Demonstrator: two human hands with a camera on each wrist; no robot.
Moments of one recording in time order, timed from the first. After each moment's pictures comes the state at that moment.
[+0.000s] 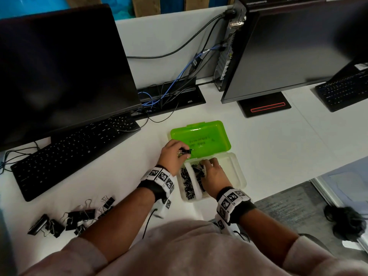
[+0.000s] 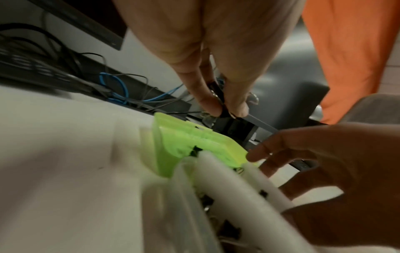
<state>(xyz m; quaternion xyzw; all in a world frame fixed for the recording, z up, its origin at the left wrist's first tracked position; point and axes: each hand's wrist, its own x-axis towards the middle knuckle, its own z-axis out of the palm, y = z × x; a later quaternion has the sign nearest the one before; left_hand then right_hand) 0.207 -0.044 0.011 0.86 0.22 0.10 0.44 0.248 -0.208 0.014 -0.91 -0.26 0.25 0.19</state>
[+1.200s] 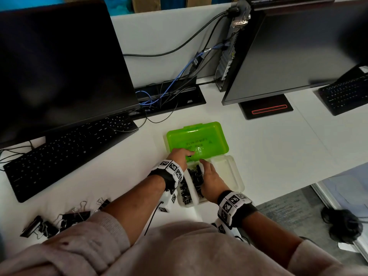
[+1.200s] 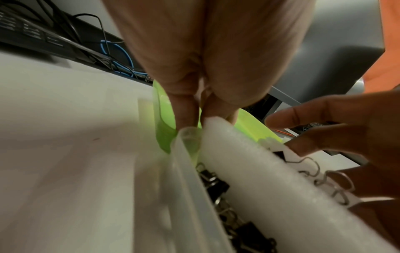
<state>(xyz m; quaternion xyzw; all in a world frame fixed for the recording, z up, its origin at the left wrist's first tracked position) 0.247 -0.041 -0.018 0.88 0.20 -0.21 0.38 0.256 -0.208 0.020 -0.87 -0.28 0.33 0.25</state>
